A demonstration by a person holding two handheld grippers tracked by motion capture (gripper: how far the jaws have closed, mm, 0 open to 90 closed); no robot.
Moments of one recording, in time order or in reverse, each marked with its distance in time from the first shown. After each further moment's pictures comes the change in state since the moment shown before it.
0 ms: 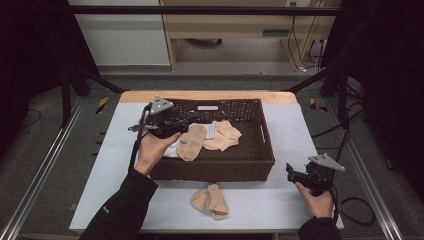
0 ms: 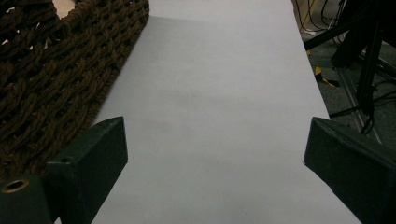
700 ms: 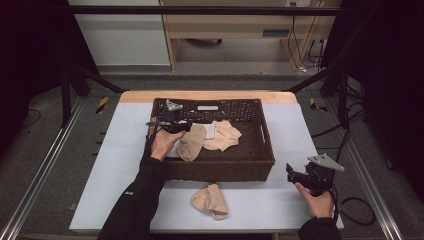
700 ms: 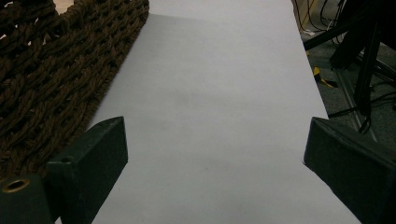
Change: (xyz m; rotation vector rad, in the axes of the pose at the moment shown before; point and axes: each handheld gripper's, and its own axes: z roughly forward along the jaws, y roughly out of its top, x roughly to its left) left arm 0.035 -0.050 0.073 0.243 0.104 -0.056; right arm 0.001 0.000 0.000 0.005 -0.002 -0.013
